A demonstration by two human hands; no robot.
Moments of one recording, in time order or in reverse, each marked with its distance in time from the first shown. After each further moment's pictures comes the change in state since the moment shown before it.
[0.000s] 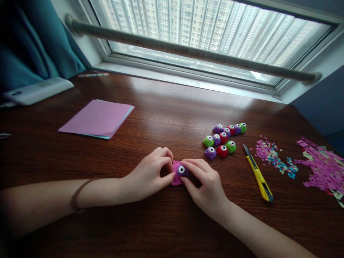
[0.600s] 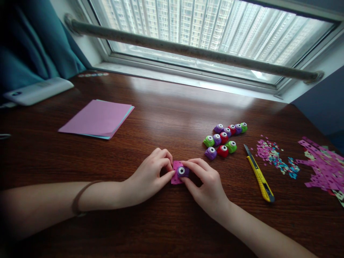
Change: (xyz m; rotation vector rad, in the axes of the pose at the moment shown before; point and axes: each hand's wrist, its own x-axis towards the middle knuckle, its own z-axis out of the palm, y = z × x) left_hand -0.004 -0.001 0.006 -0.064 0.044 -0.041; right_hand 0.003 -0.001 -0.001 0.053 -0.024 0.055
